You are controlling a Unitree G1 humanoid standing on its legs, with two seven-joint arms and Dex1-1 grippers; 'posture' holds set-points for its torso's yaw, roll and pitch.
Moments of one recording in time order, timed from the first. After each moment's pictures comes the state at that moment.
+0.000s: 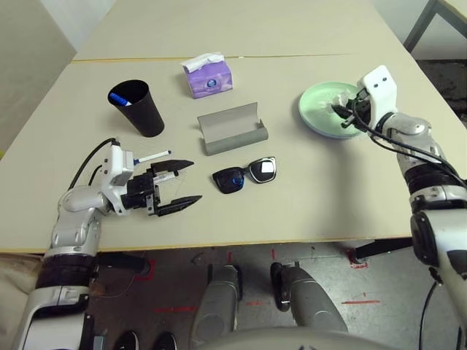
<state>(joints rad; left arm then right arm) -0.22 0.70 0.17 0.27 -0.48 -0.12 -1.39 -0.96 -0.52 0.03 0.97 -0.04 -0.12 0.66</state>
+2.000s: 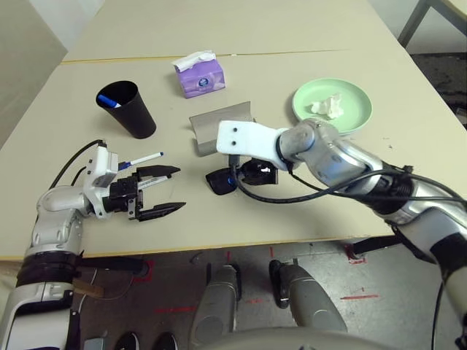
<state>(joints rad) -0.26 0.78 0.18 0.41 -0.48 -0.15 -1.53 -1.10 -0.44 0.85 -0.10 -0.04 0.84 0.91</state>
